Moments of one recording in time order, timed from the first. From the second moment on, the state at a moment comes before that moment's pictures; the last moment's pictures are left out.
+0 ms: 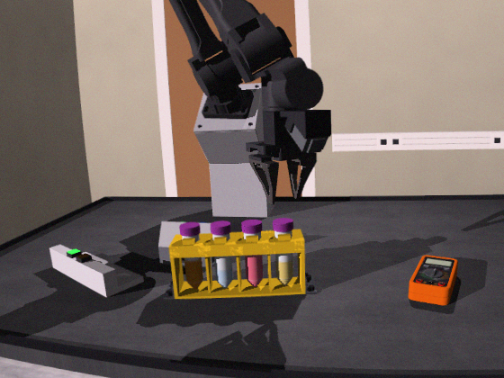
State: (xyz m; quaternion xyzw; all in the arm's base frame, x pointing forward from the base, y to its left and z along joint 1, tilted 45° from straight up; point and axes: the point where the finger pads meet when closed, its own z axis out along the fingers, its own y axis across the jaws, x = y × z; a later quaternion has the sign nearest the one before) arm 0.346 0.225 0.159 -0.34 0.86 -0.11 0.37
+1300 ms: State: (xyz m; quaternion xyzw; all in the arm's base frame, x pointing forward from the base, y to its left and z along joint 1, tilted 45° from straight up) arm 0.375 0.225 0.134 -0.35 0.85 -0.12 0.37
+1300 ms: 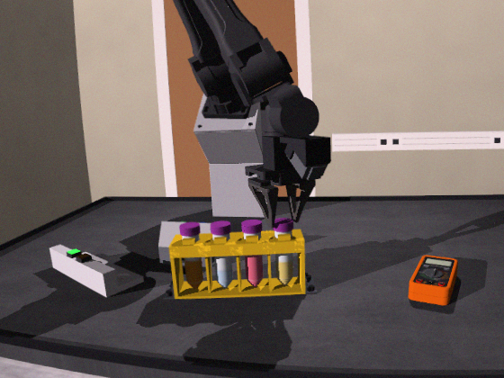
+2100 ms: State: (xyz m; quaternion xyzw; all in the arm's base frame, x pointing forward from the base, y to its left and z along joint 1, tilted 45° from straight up) arm 0.379 0.225 0.129 -0.35 0.85 -0.12 0.37
